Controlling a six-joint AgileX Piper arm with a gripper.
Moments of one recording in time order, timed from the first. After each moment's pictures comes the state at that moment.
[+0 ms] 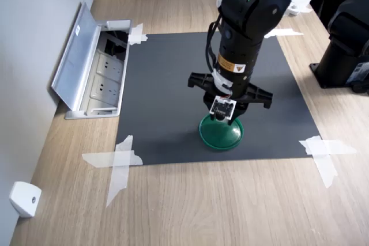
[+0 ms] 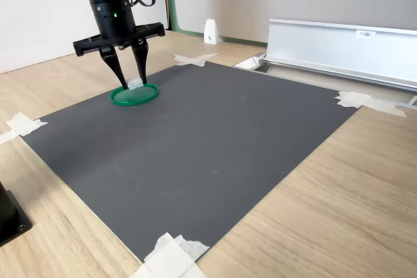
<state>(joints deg) 27.0 96.6 -58.2 -3.6 42.7 -37.5</state>
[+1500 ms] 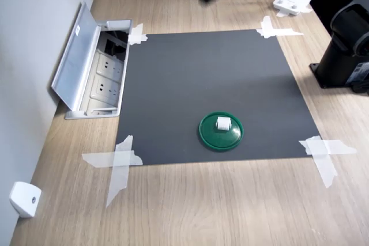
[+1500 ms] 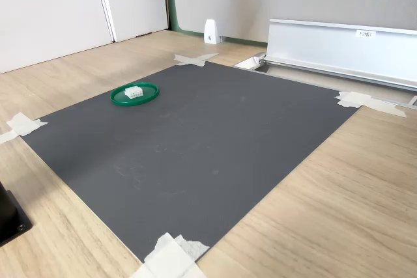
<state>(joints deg) 6.2 55.5 -57.9 -1.8 37.4 -17.2</state>
